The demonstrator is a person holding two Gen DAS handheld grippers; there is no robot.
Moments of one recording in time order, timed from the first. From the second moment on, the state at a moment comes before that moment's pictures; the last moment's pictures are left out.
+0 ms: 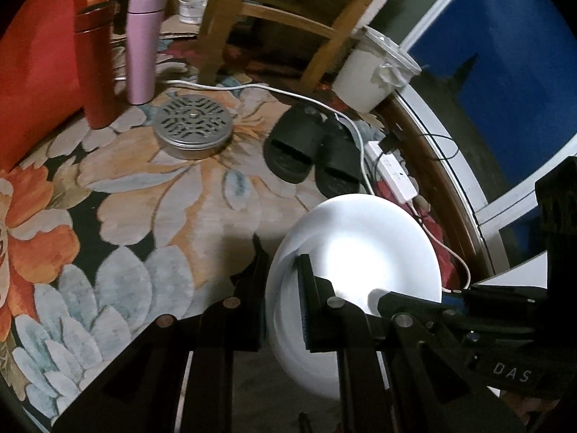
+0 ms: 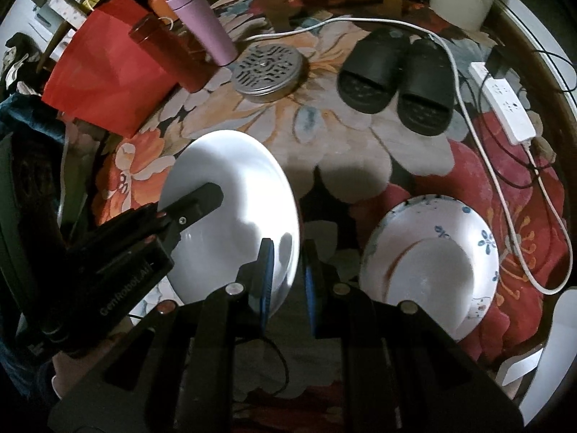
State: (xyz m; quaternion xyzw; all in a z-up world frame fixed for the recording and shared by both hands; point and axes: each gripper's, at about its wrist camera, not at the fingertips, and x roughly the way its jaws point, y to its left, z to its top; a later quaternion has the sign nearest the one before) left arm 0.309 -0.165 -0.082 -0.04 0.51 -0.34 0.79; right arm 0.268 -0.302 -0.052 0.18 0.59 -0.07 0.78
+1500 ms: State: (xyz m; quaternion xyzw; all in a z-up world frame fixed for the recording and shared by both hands) left arm 0.244 -0.324 -0.144 0.08 0.56 -0.43 0.70; right arm 0.178 -0.414 -0.099 0.24 0.65 -0.16 0.70
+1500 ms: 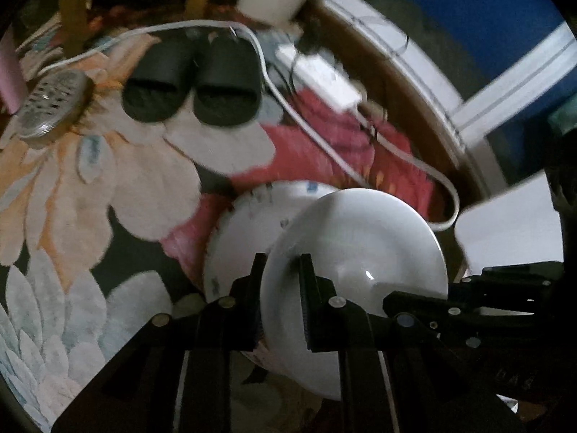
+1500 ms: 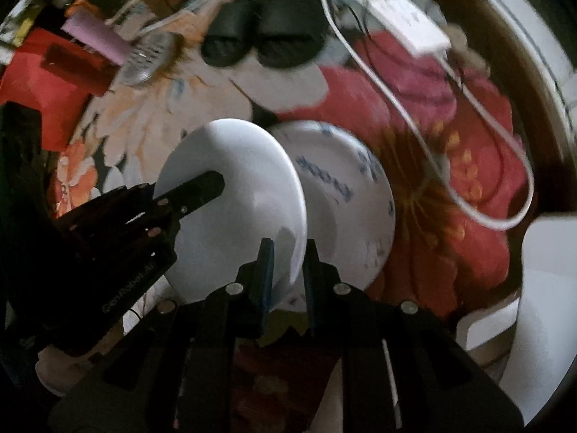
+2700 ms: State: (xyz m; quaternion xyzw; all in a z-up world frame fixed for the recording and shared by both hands) left arm 0.267 -0.260 -0.099 0.00 0.48 -0.39 0.79; right arm 0.173 -0.422 -0.063 0.24 0.55 -0.21 0.77
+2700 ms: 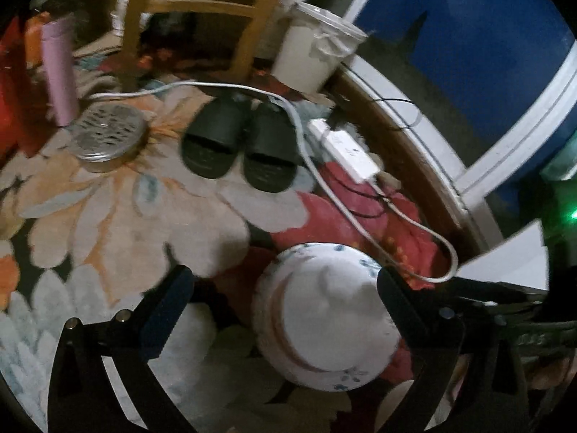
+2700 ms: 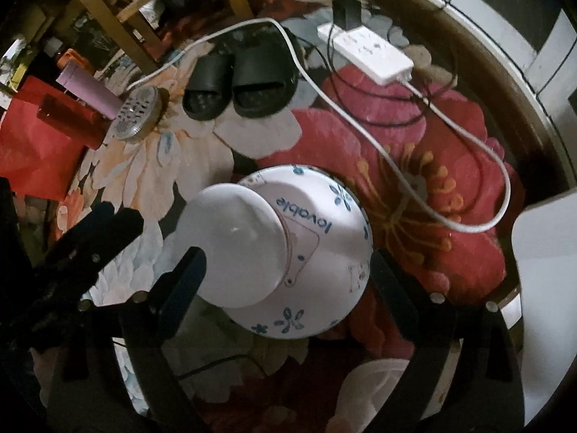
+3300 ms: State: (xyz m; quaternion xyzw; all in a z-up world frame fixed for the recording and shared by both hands) left arm 0.266 -0.221 -0.099 0.02 0.50 -0.31 0.81; right arm 0.191 -0.386 -0.057 0.14 0.57 -0.26 0.77
